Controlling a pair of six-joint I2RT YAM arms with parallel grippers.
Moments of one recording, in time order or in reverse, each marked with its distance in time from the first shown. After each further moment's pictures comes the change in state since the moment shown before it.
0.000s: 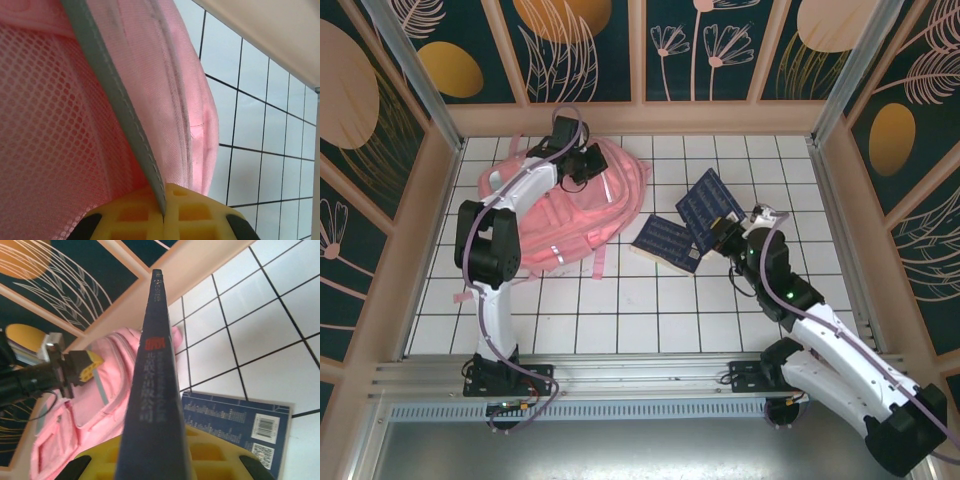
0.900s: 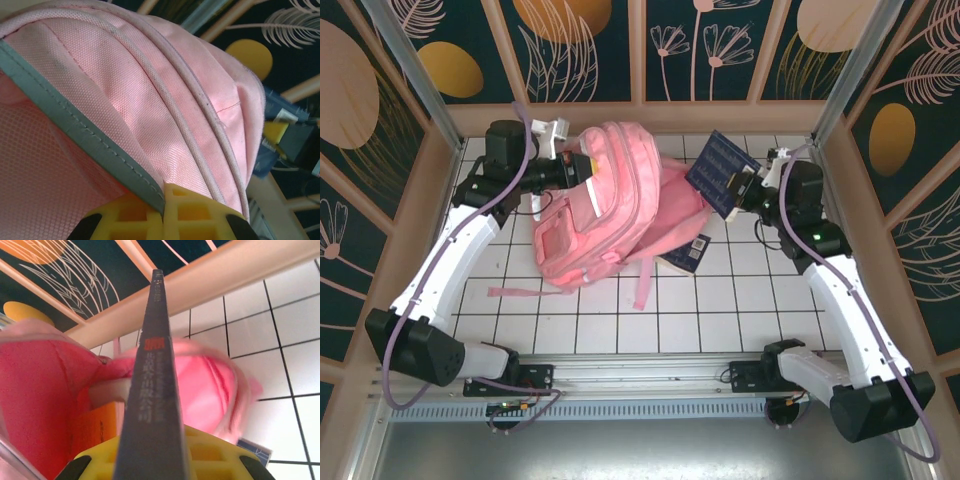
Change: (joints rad) left arm 0.003 -0.716 -0.355 0.004 0.389 0.234; right arm -0.319 0.246 0.531 -0.366 -0.378 -0.305
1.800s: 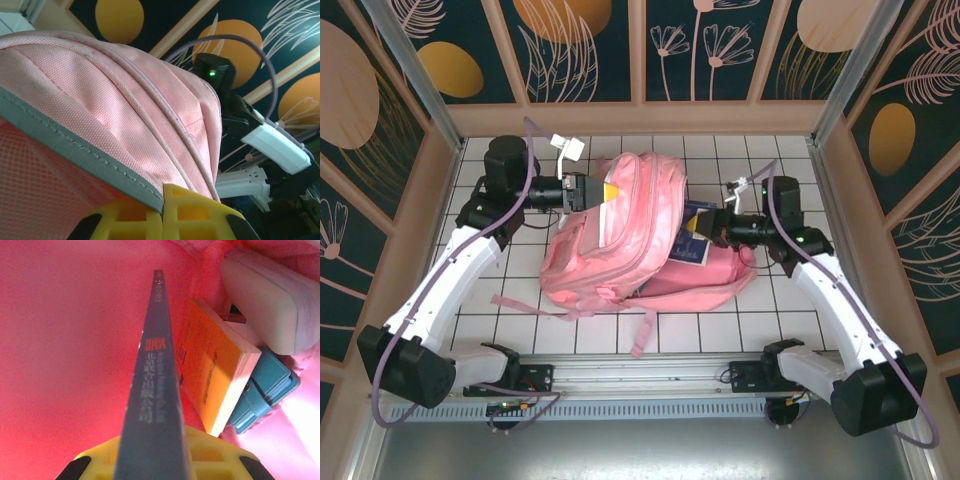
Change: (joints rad) left arm -0.061 -0.101 -0.151 0.262 0.419 -0.101; right arm 0.050 0.059 -0.176 0.025 -0.719 0.248
